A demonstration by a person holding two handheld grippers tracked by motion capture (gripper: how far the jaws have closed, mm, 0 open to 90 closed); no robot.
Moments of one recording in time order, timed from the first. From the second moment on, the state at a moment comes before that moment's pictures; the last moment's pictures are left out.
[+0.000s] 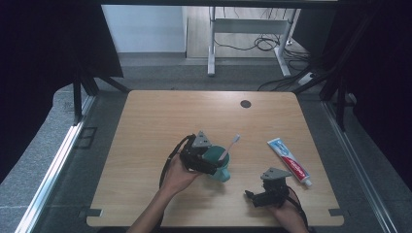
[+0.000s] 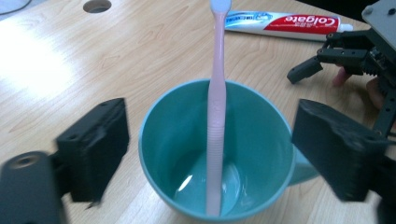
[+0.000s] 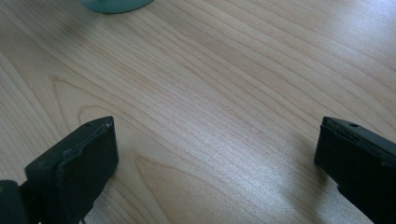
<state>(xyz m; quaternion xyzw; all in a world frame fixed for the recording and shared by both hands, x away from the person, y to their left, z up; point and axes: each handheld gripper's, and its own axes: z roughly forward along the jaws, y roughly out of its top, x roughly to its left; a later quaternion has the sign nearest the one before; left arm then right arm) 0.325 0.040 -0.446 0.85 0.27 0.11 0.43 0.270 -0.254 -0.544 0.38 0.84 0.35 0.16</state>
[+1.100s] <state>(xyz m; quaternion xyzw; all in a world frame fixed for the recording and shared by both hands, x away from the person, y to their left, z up) 0.305 0.096 -0.461 0.85 0.30 0.15 0.41 0.270 -0.254 -0.544 0.38 0.84 0.35 0.16</state>
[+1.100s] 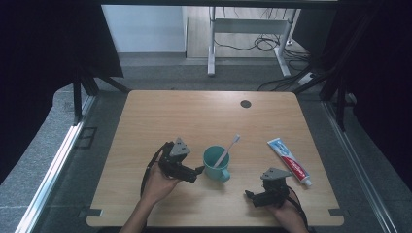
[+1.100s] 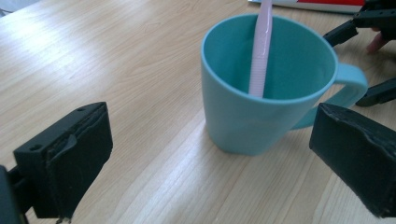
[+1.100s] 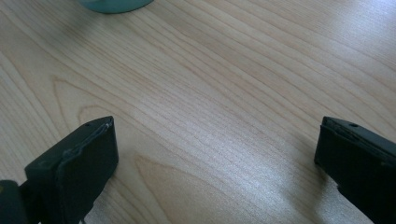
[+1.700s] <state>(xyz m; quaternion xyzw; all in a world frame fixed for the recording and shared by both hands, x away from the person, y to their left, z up) 0.294 0.117 -0.483 0.84 0.32 0.16 0.40 0.270 -0.254 -0.544 0.38 0.84 0.35 0.16</state>
